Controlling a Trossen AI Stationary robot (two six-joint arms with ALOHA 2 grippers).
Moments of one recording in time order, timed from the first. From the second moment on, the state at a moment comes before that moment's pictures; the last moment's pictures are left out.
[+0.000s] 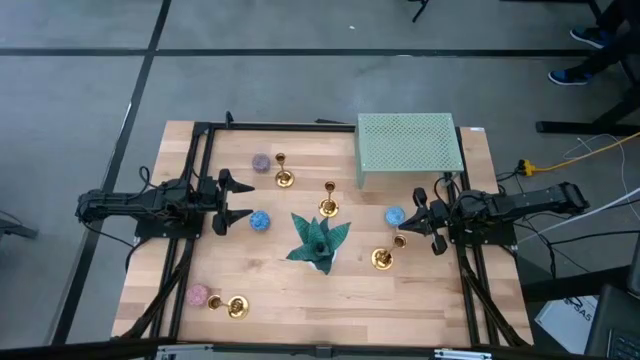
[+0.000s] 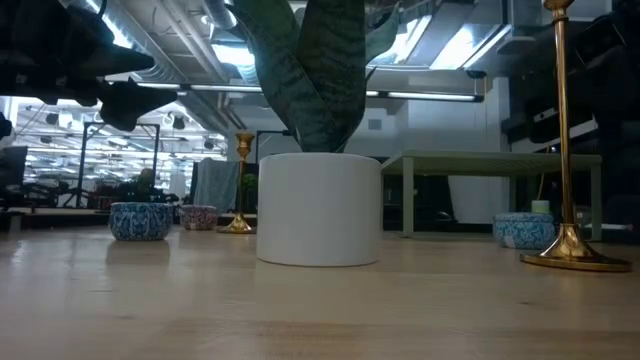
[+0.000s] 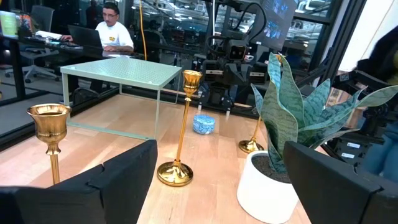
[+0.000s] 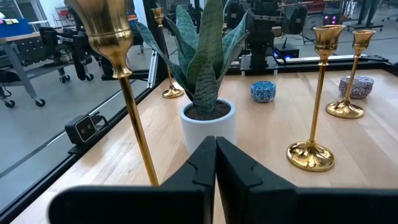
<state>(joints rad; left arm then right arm) 0.01 0.00 0.01 0.03 -0.09 -0.20 0.18 0.19 0.01 0.08 -0.08 0.12</state>
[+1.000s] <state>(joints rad) 0.01 0.00 0.01 0.03 -0.09 -0.20 0.18 0.19 0.01 0.08 0.06 -0.35</state>
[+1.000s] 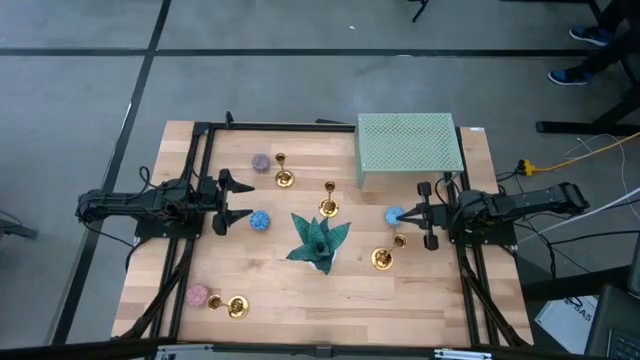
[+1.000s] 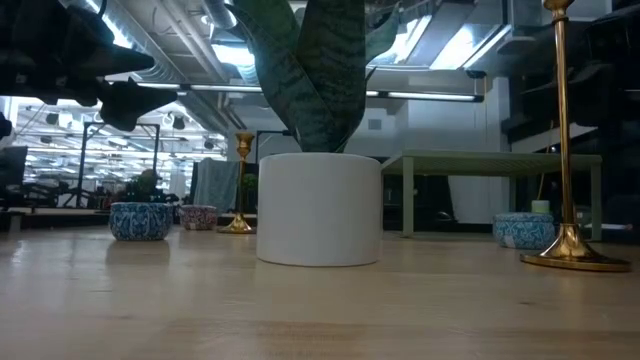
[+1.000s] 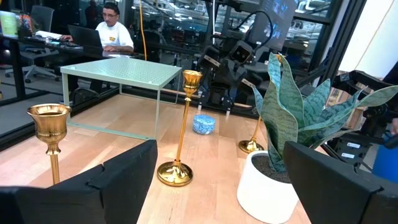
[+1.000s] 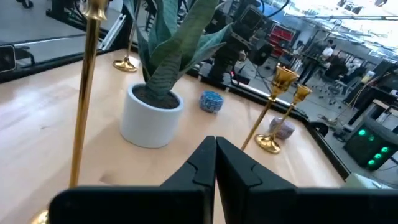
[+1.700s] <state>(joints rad) 0.01 0.00 0.01 0.03 -0.09 -0.20 0.18 0.21 0.02 0.07 0.10 0.19</state>
